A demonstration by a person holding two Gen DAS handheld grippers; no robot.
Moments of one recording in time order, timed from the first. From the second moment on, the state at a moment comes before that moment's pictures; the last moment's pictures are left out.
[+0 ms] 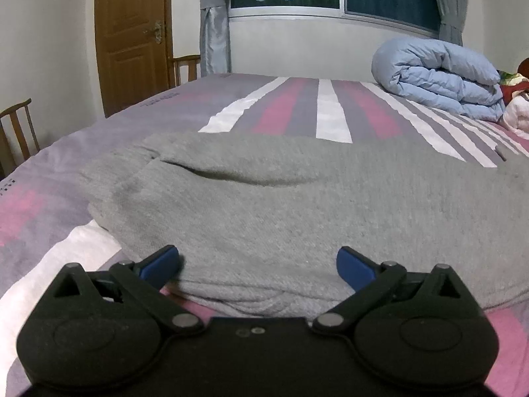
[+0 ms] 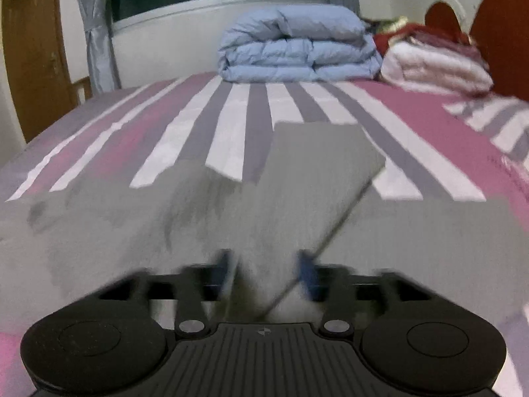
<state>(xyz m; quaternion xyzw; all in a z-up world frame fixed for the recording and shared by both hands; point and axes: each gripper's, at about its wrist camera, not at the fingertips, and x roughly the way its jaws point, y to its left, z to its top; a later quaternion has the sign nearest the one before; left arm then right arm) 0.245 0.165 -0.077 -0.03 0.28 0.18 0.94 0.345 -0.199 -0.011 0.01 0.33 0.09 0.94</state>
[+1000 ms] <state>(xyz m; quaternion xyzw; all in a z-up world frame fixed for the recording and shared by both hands) 0.246 0.165 -0.080 -0.03 0.28 0.18 0.94 0.327 -0.245 -0.013 -0.10 0.30 0.09 0.95</state>
